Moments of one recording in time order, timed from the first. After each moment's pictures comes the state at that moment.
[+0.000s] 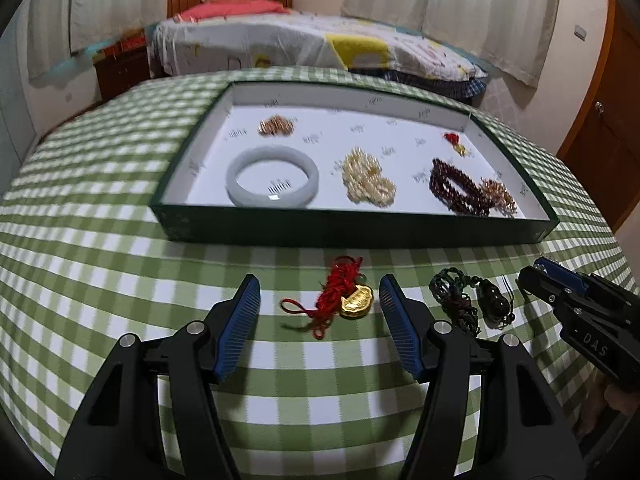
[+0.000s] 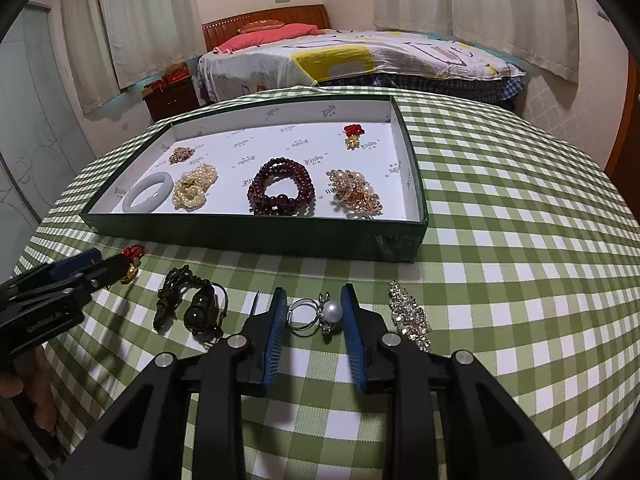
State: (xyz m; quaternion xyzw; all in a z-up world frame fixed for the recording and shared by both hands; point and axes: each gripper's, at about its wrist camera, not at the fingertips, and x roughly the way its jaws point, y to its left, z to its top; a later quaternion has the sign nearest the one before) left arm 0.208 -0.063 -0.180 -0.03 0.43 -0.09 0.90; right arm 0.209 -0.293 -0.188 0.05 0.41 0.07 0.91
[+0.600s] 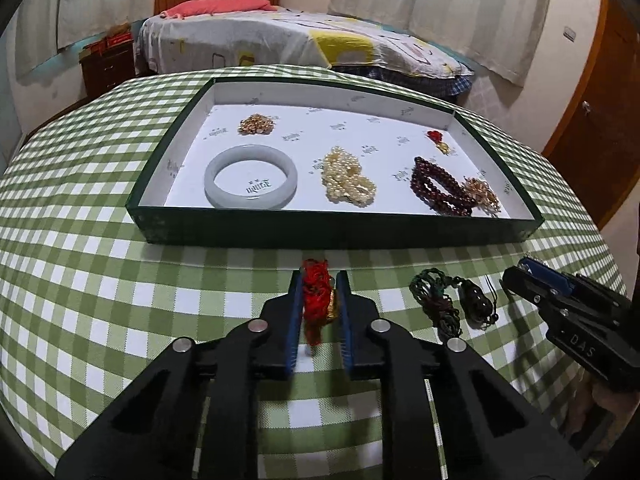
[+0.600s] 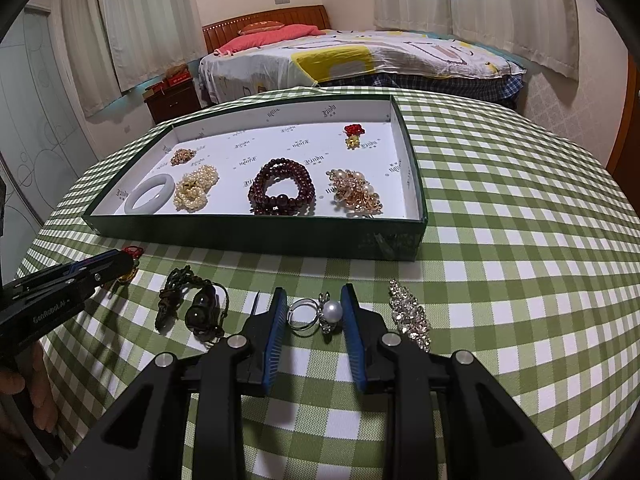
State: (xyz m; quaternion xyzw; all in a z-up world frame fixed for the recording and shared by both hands) left arm 0.204 -0.064 -0.177 -0.03 0.42 -0.12 0.90; right arm 0.209 -0.294 -0.189 0.05 0.41 0.07 0.91
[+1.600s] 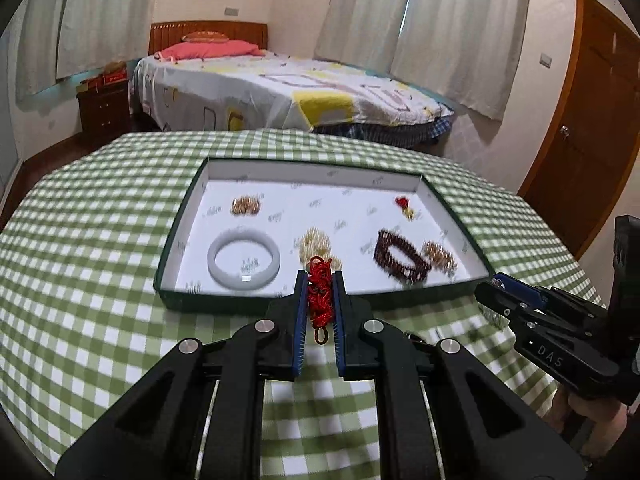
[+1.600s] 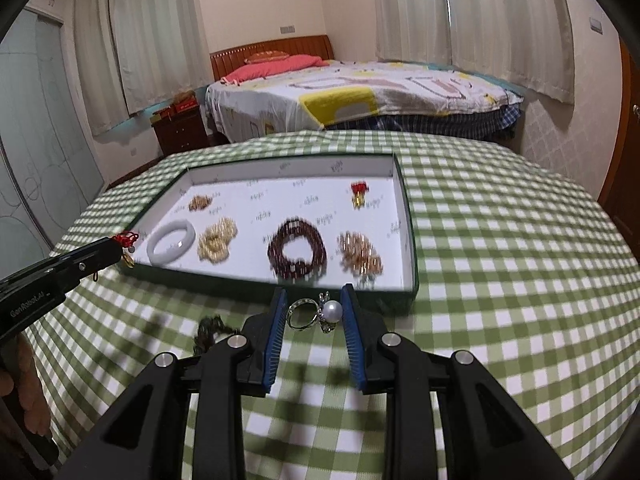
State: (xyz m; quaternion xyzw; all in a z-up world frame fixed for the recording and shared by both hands) left arm 0.196 -0.064 -0.111 -0.04 0.34 -0.14 0.93; right arm 0.206 -0.291 -0.145 0.05 0.35 0.07 0.93
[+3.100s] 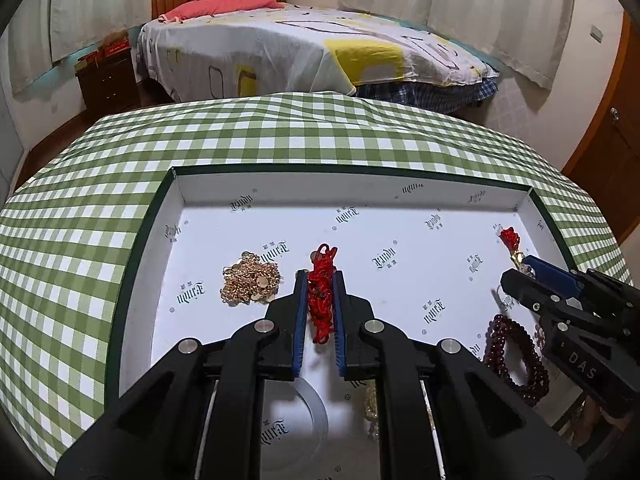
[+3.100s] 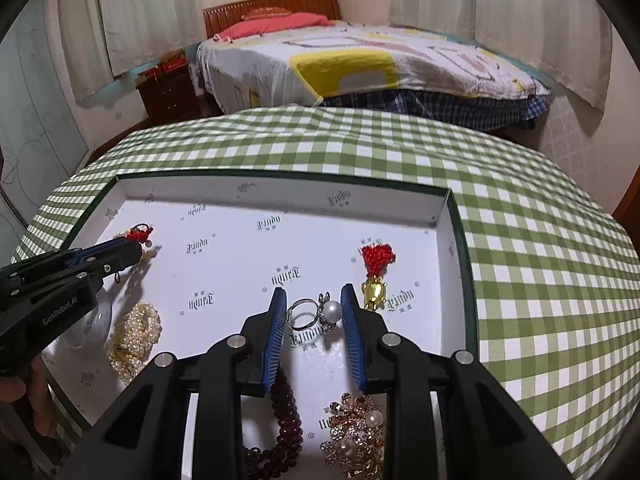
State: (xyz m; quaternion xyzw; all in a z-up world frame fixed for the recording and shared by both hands) left arm 0.369 -0.079 -0.164 -0.01 0.44 -0.09 0.89; right arm 0.363 -0.279 -0.172 0.02 0.43 0.07 0.90
